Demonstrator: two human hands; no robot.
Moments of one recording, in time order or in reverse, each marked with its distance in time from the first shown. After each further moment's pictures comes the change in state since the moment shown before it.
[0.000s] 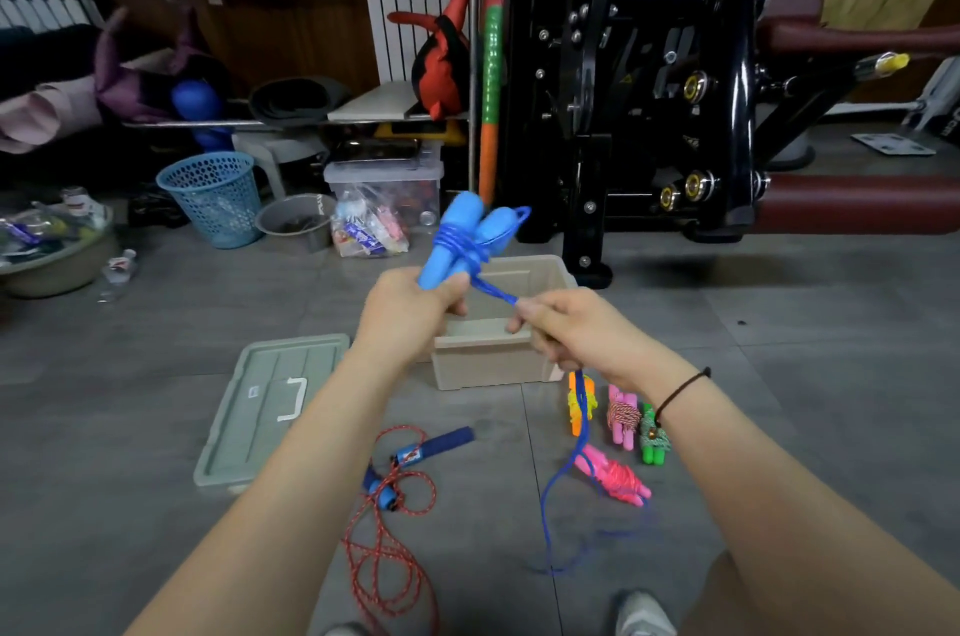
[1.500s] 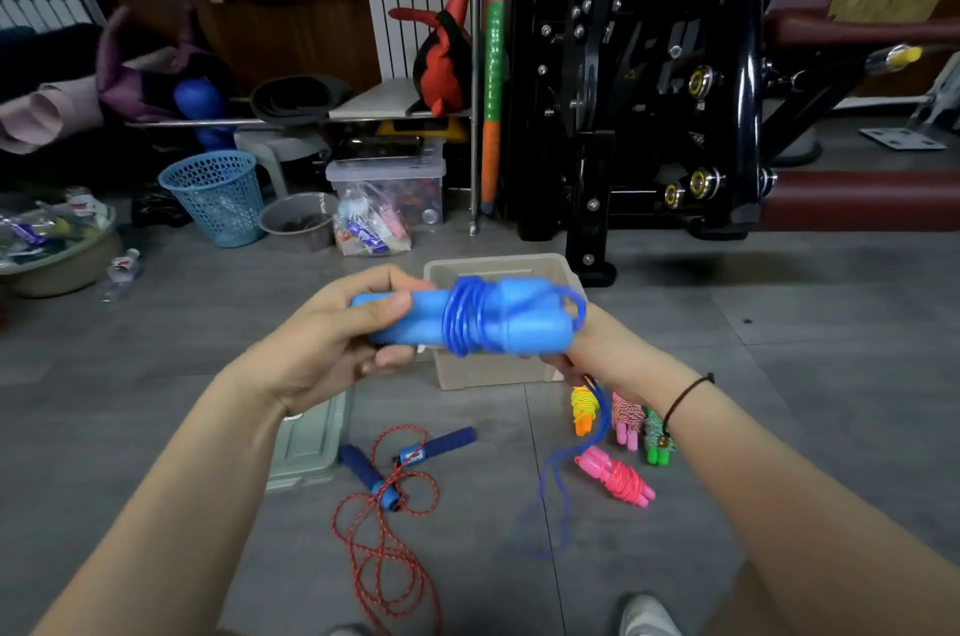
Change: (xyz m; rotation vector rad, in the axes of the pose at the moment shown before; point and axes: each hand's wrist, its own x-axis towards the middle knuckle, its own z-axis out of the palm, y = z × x) left_hand -0.018 -0.008 -0.061 -0.460 -0.552 0.088; right_hand 0.004 0.020 -0.004 0.053 -0.021 0.057
